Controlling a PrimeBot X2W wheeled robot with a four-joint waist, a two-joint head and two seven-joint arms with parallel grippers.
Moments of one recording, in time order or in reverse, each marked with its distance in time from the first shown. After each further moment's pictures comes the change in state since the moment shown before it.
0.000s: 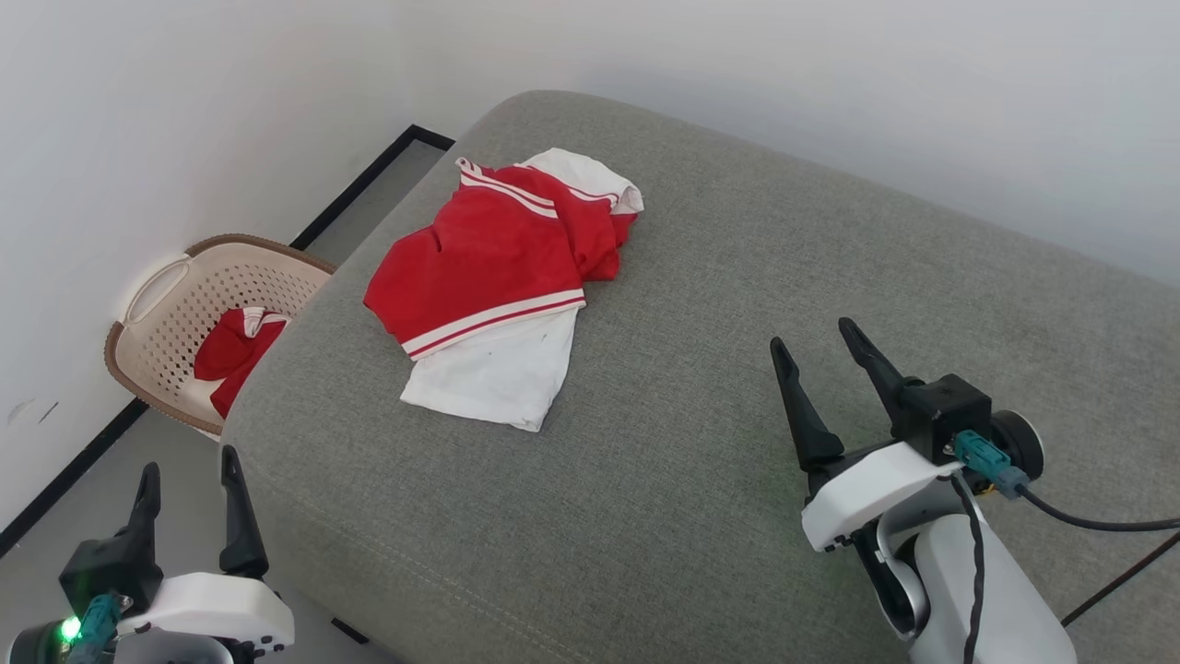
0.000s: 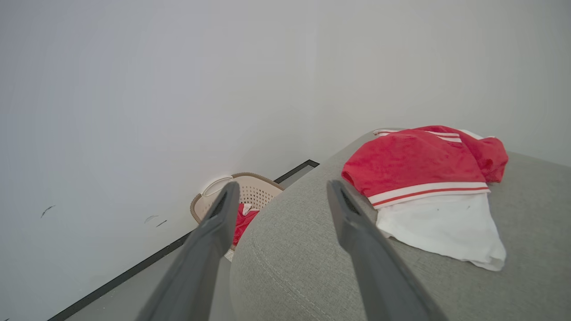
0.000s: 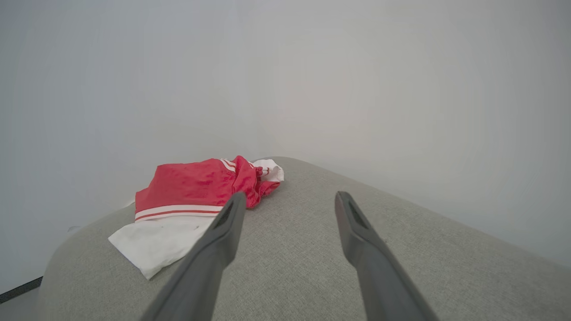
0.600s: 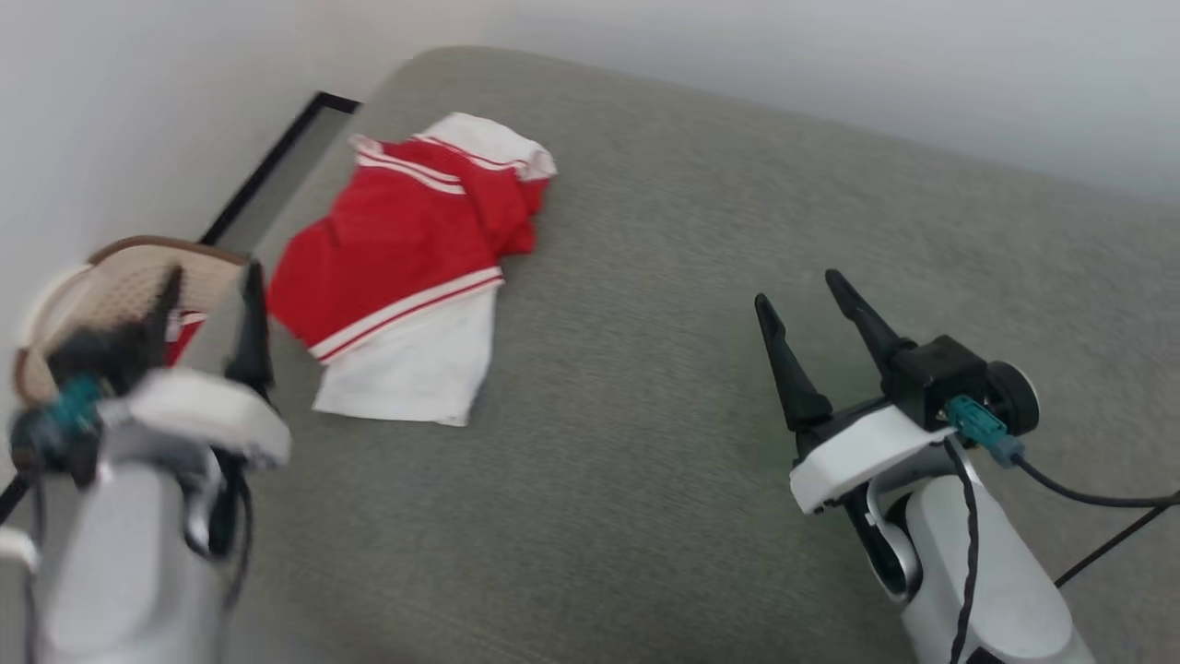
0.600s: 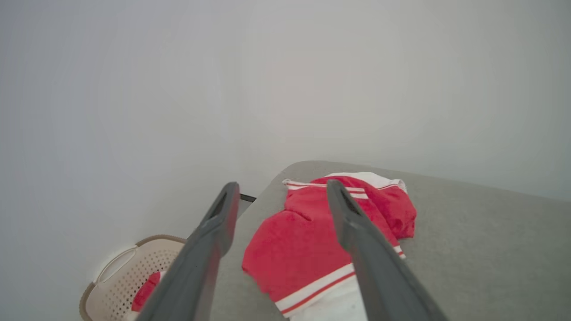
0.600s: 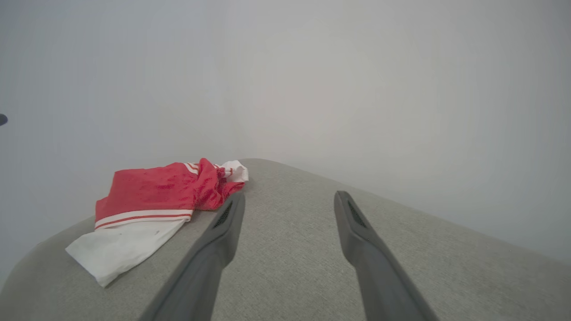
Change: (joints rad) left arm -0.335 0.111 -0.122 0.186 -0.086 -0.094 0.036; right arm -0.054 -0.001 0.032 -0.035 -0.005 0.000 0.000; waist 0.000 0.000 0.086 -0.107
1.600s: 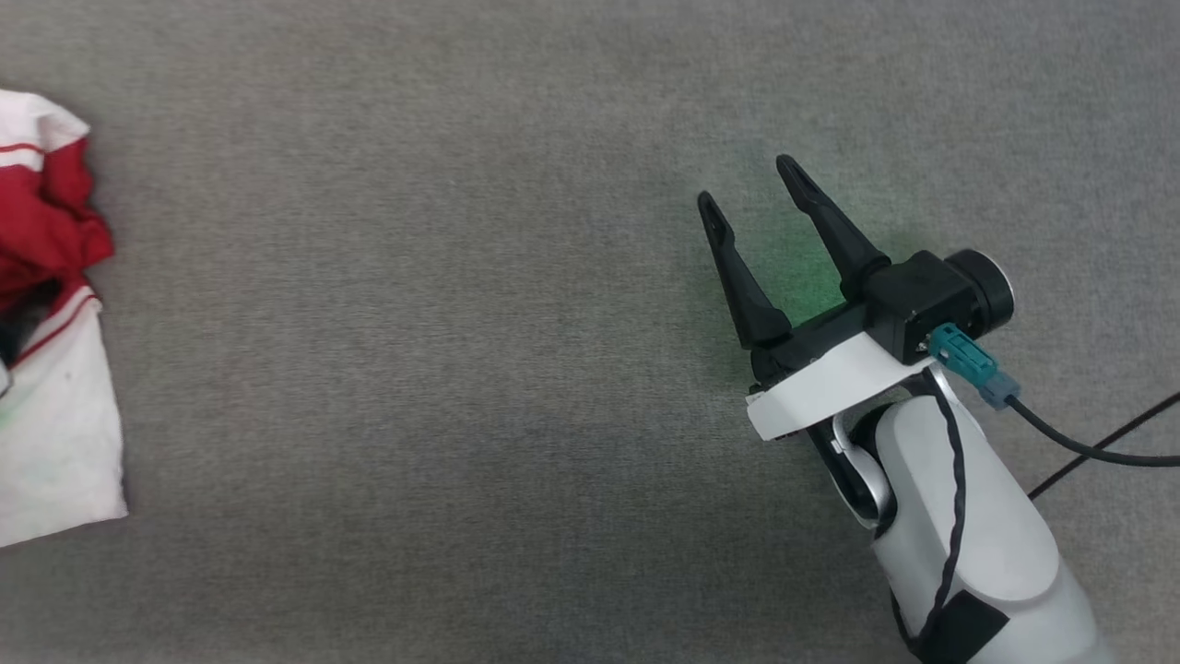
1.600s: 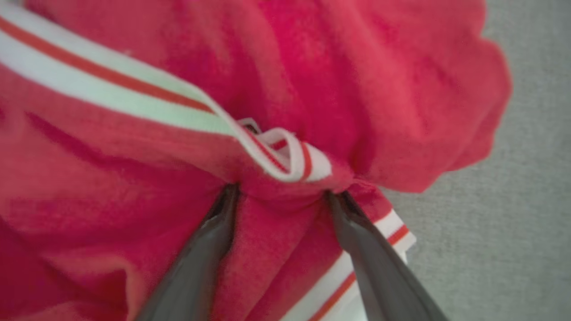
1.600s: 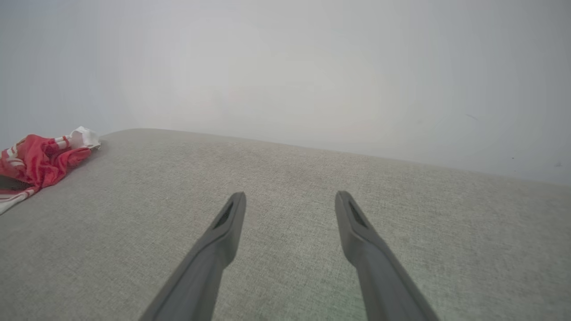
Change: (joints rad) left arm -0.310 0.573 -0.408 0.286 -0.797 -0.004 0.689; right arm -0.140 0.003 0.099 -0.104 0.025 0.000 0.000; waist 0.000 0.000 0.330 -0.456
